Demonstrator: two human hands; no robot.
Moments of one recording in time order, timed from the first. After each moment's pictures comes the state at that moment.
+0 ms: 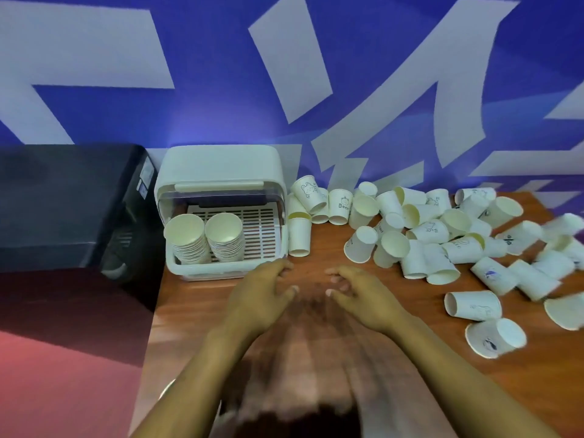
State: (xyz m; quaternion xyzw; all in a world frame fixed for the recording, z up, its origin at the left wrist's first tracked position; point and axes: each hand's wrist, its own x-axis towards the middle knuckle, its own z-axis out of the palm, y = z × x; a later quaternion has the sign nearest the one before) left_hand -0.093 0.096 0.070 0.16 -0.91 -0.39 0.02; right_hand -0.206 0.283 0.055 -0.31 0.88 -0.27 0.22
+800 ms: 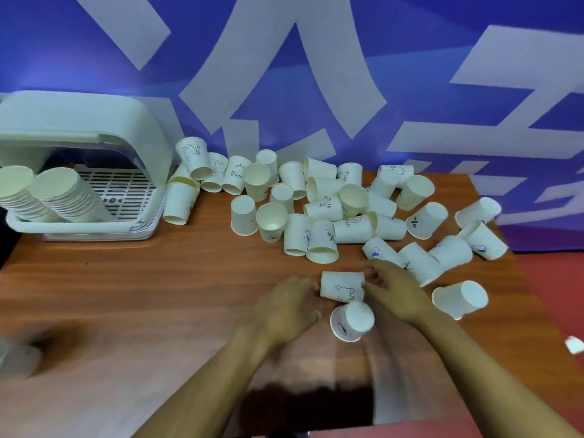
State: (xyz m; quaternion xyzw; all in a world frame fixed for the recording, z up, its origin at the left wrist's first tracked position) left_hand -0.236 0.411 0.016 0.12 -0.91 -0.38 -0.13; right_hand -0.374 0.597 0.027 -0.24 0.91 -0.23 0.24
